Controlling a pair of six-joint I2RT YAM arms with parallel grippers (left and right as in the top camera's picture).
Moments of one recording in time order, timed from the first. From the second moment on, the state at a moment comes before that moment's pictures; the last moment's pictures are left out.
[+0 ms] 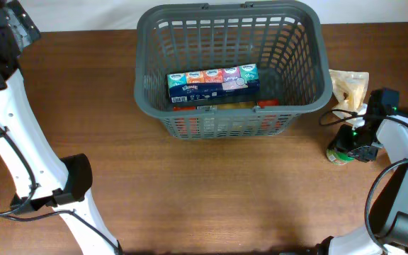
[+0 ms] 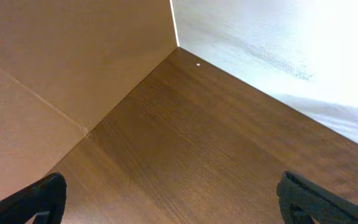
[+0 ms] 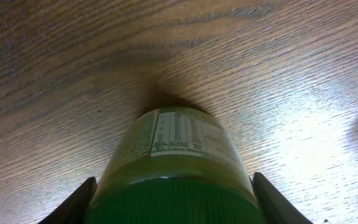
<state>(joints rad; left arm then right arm) 0.19 2.16 3.12 -1.69 -0.48 -0.26 -0.38 1.75 1.10 -0.83 -0.04 0.06</state>
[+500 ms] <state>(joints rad) 0.19 2.16 3.12 -1.69 -0.48 -0.26 -0.38 1.75 1.20 -0.94 -0.01 0.08</state>
